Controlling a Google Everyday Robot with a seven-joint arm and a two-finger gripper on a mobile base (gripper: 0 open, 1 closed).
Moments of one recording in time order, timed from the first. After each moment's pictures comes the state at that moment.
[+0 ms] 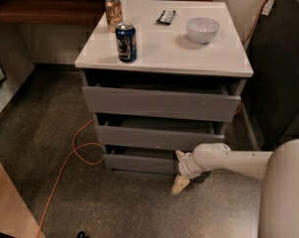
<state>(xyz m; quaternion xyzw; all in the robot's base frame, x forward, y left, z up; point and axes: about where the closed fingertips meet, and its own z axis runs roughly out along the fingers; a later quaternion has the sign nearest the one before) 0.595 -0.138 0.382 -0.62 0.74 0.06 0.23</state>
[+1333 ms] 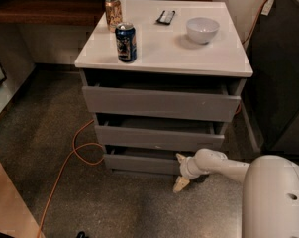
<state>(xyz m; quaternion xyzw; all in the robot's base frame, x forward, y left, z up) 0.648 -0.160 0.278 -0.63 0.73 0.07 0.26</state>
